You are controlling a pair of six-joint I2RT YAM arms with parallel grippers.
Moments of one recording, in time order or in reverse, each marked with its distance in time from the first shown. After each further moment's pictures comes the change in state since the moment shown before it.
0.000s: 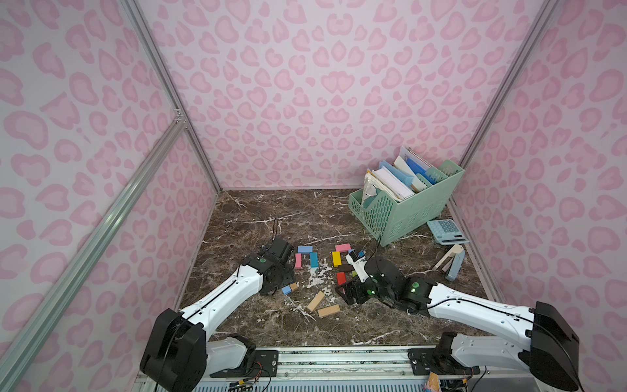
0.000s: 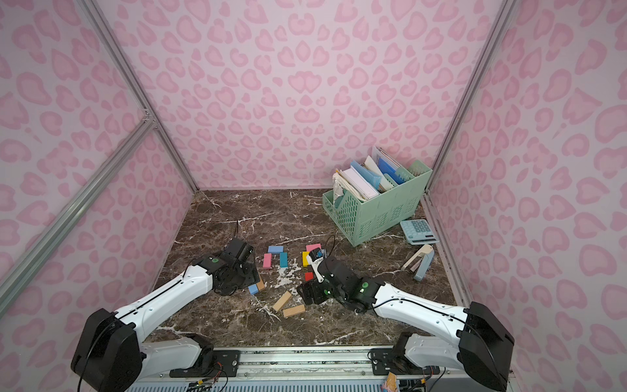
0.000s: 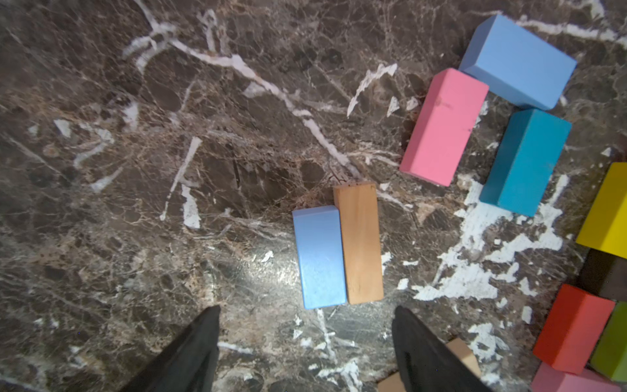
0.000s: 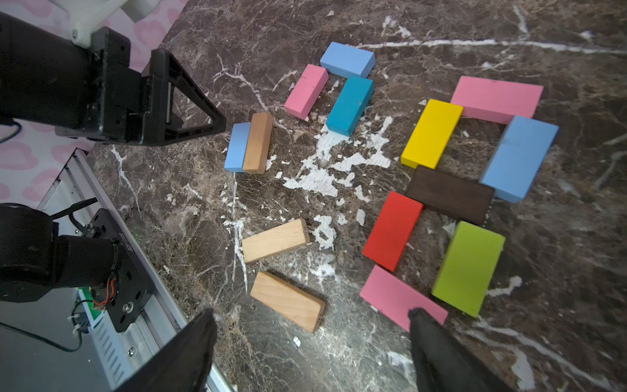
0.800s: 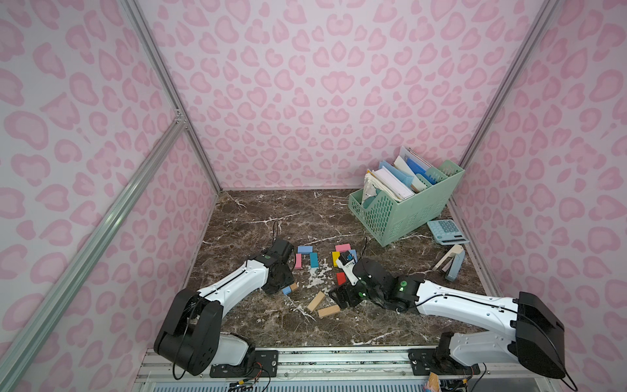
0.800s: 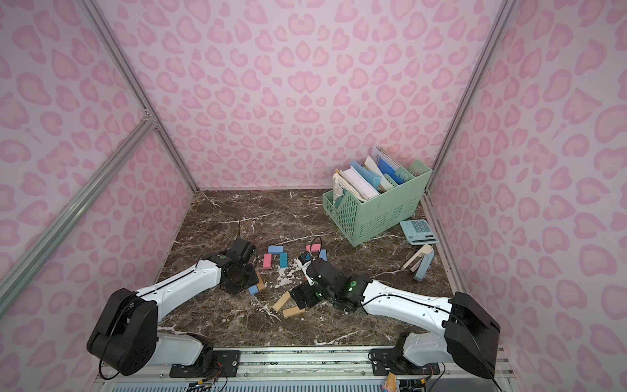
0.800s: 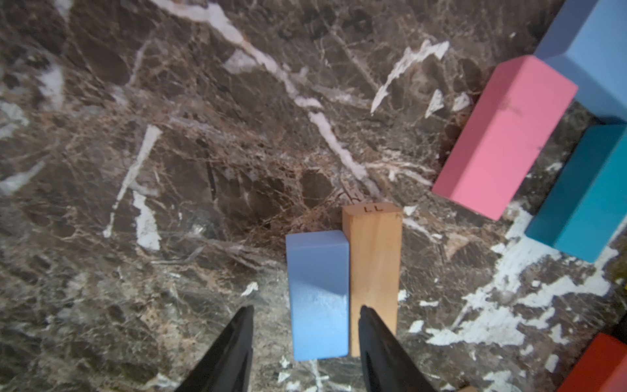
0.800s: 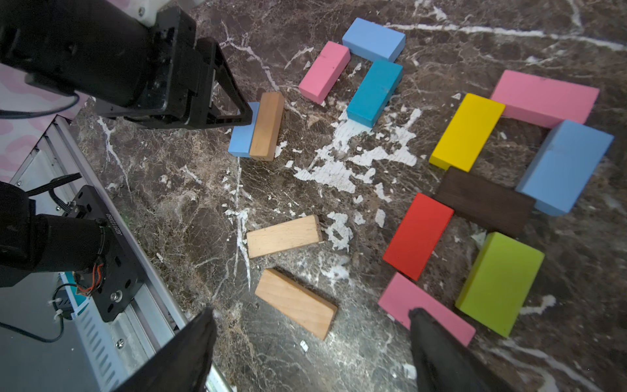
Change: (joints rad) left arm 0.043 0.135 -0.021 0.107 0.056 -0.035; right arm 0.058 0.093 0.066 -0.024 0.019 -0.029
